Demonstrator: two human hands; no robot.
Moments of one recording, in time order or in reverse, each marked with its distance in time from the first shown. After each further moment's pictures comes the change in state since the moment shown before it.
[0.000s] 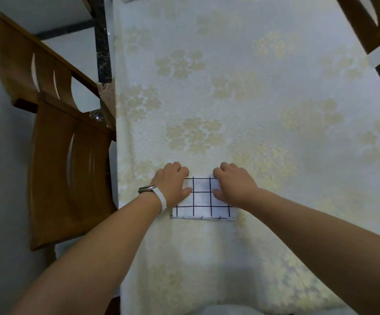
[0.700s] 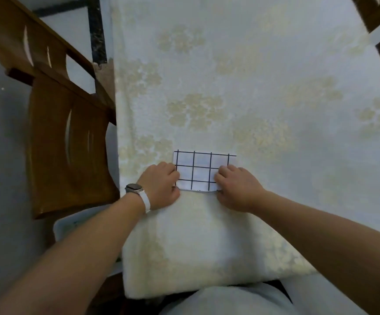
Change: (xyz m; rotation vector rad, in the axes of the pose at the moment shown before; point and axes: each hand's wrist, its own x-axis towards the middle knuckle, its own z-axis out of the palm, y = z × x) left_hand -0.072 -0.020 0.036 0.058 0.161 0.279; right_hand -0.061 -0.019 0.040 -0.131 0.030 -0.200
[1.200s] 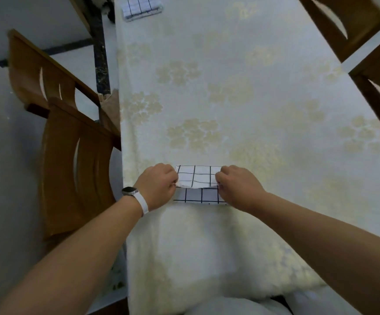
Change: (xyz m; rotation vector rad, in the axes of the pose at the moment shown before) left_hand 0.019 -0.017 -0.052 -0.084 0.191 -0.014; right_hand 0.009 0.003 -0.056 0.046 0.193 0.125
